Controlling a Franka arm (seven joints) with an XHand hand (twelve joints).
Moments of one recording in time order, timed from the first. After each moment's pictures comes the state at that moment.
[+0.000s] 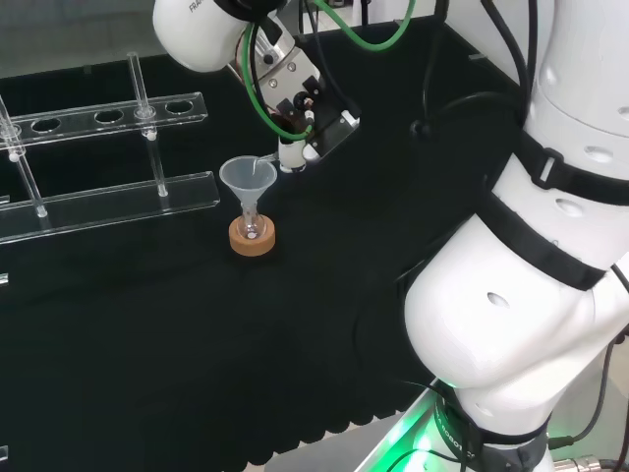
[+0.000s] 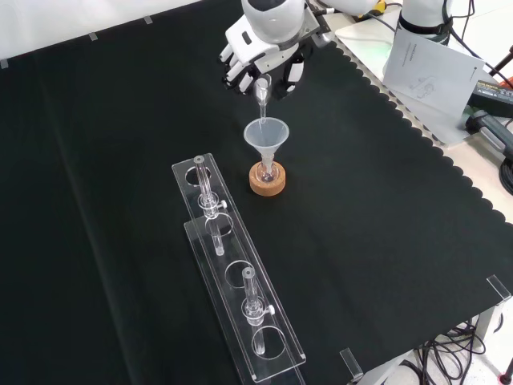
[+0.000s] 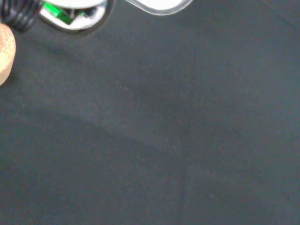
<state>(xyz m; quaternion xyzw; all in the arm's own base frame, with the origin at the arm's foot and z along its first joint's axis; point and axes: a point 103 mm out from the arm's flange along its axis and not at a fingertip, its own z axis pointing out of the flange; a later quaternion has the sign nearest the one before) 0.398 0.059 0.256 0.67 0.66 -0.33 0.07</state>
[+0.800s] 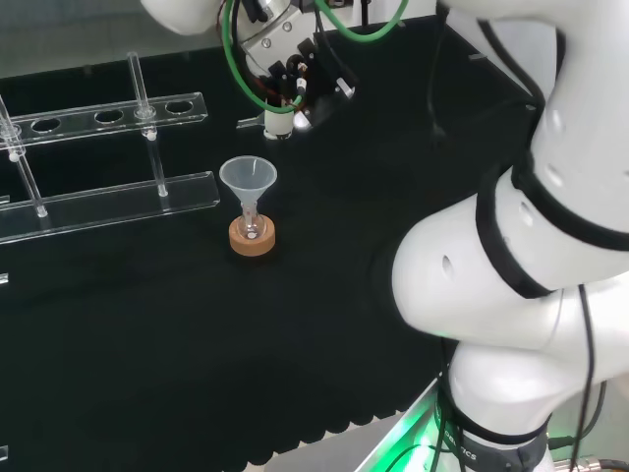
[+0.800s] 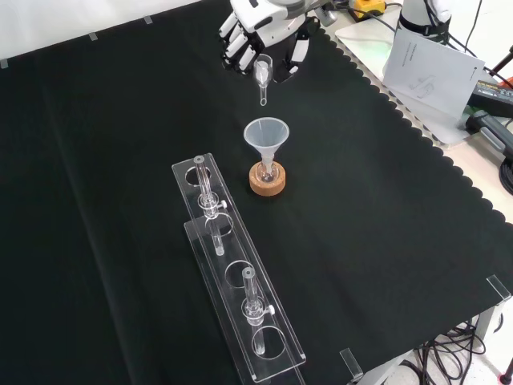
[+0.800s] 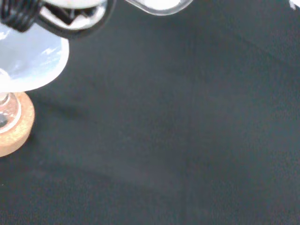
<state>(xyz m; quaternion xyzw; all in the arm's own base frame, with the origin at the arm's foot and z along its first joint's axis) 0.399 0.073 0.312 0.68 0.67 -0.27 0.08</state>
